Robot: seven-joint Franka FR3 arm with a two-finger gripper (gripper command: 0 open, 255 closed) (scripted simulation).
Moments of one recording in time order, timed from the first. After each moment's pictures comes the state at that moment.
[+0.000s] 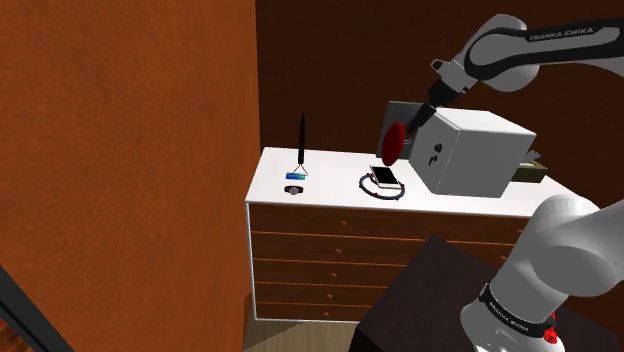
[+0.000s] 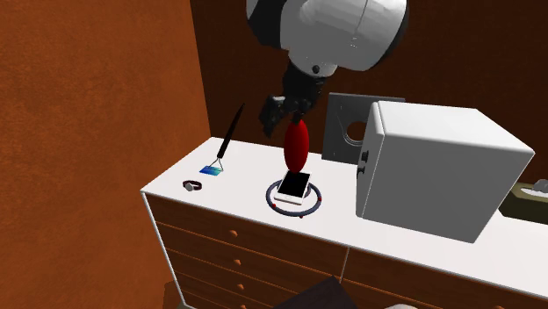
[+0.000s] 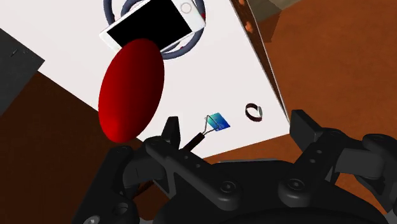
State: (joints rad) arm 0.04 -0.68 -0.48 -2.49 -0.01 2.24 -0.71
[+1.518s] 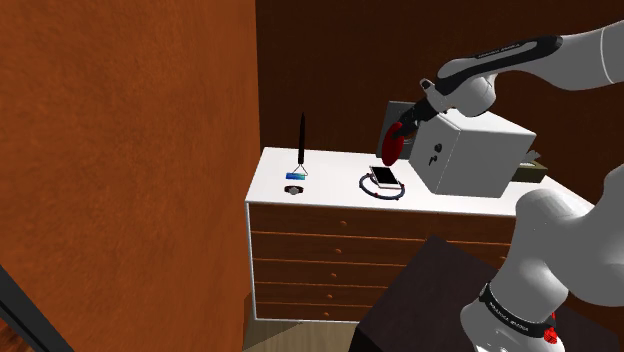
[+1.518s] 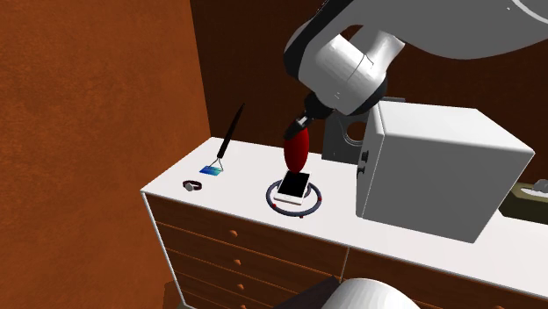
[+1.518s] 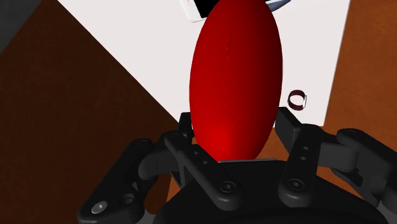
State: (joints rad) arm 0.50 -0.42 -1.05 -2.38 0.29 2.61 -1.36
